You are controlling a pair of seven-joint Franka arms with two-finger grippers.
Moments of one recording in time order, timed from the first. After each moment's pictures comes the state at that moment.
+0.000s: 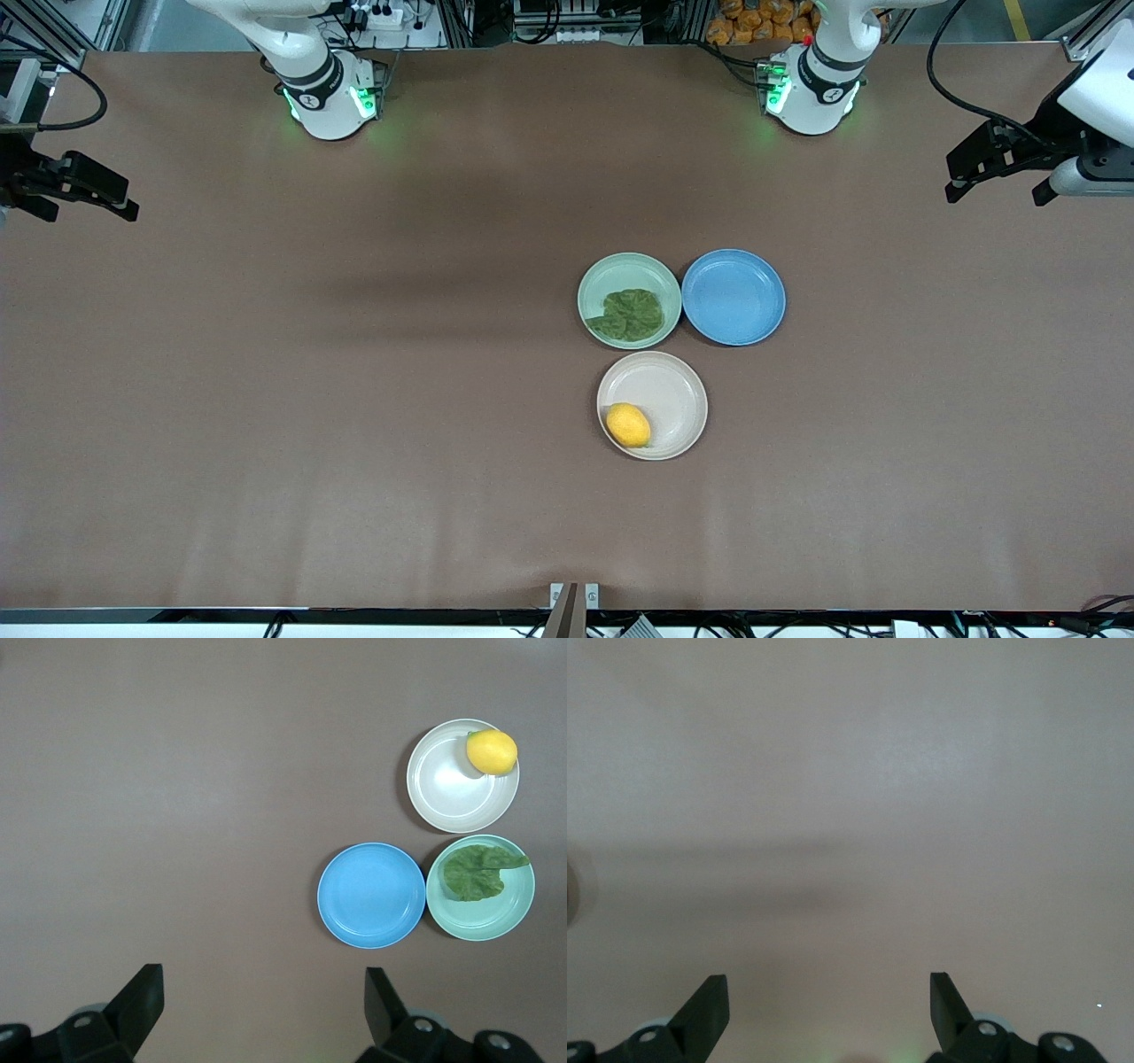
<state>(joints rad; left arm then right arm) -0.04 -0.07 -0.10 -1.55 0.00 1.53 -0.08 -0.06 0.00 0.05 -1.48 0.02 1.44 0.01</state>
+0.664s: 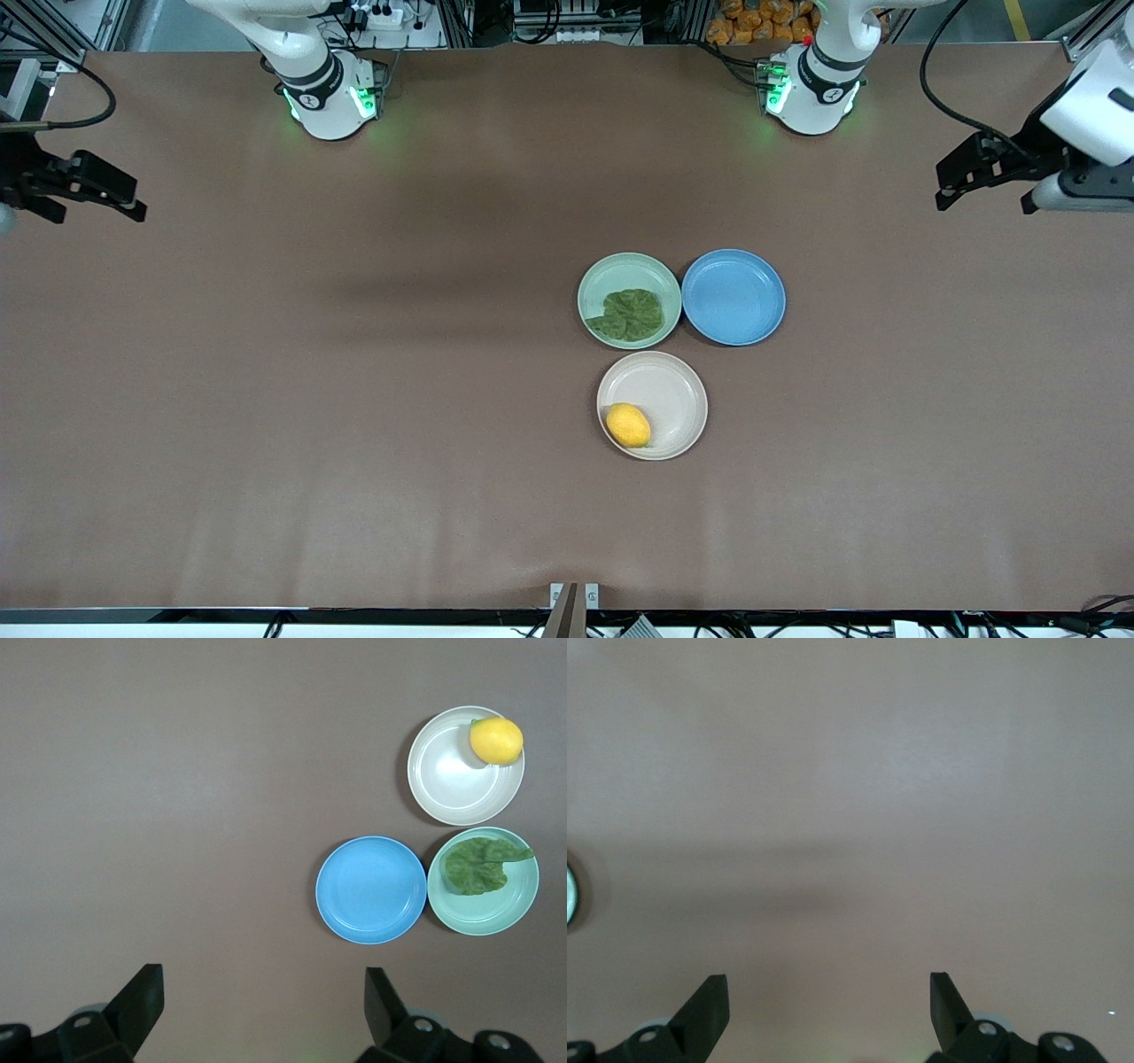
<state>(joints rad) -0.05 -0.03 -0.10 -1.55 0.00 1.53 -0.08 -0.02 0.00 0.07 -1.48 0.03 1.46 0.07</state>
